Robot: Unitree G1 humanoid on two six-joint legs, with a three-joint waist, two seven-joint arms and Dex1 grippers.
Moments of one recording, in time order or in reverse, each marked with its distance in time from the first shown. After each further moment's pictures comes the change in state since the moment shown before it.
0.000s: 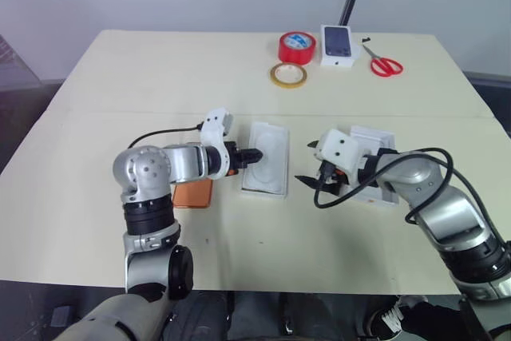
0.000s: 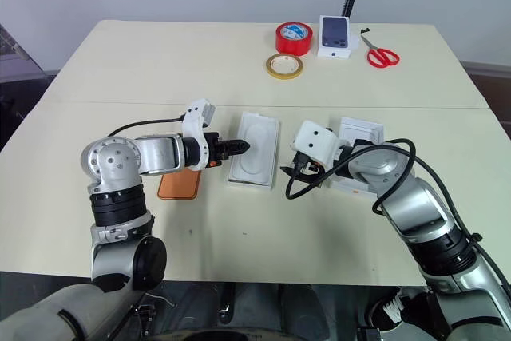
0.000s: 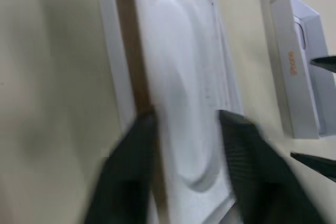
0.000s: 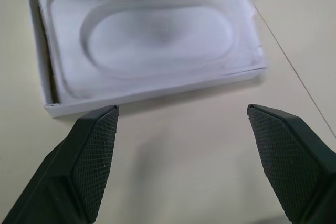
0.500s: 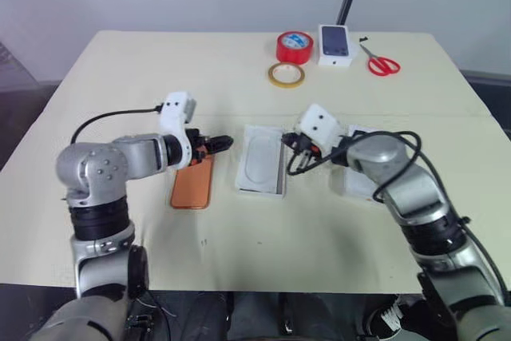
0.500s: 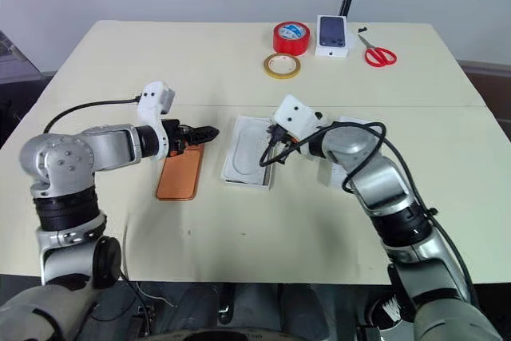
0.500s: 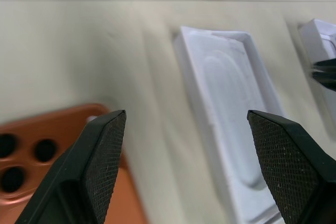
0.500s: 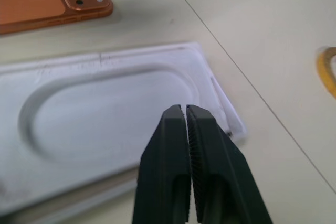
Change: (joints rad) left arm 0.118 0.396 -0.107 -0.125 0.007 -0.199 -0.237; right arm -0.210 0.255 0.088 0.225 -0.054 0.030 -0.115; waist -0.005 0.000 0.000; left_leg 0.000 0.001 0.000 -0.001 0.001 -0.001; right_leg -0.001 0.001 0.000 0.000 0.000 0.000
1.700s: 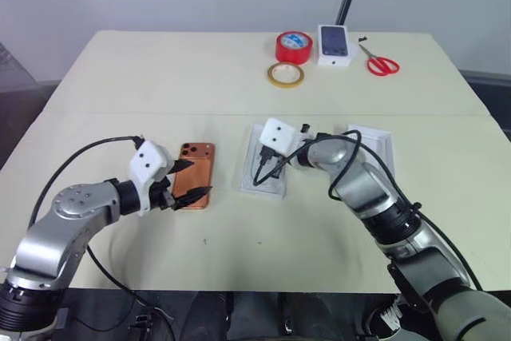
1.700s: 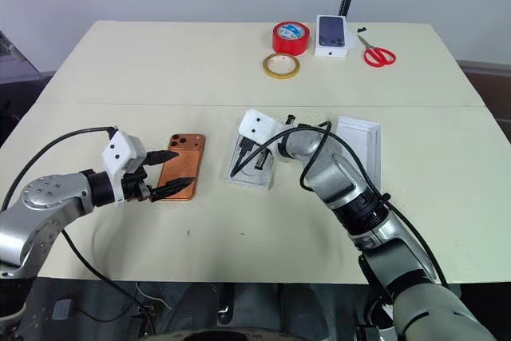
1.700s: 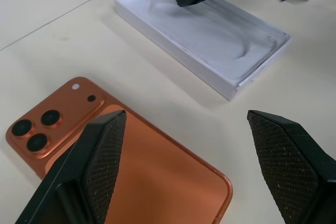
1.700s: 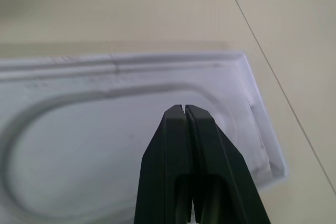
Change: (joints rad) left arm 0.507 0.327 -0.113 -0.170 0.243 -0.797 -0.566; right arm -0.069 0.088 0.149 0.079 -0.238 0.011 0.046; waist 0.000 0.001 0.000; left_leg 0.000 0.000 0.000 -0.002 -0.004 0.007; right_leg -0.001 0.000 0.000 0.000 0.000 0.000
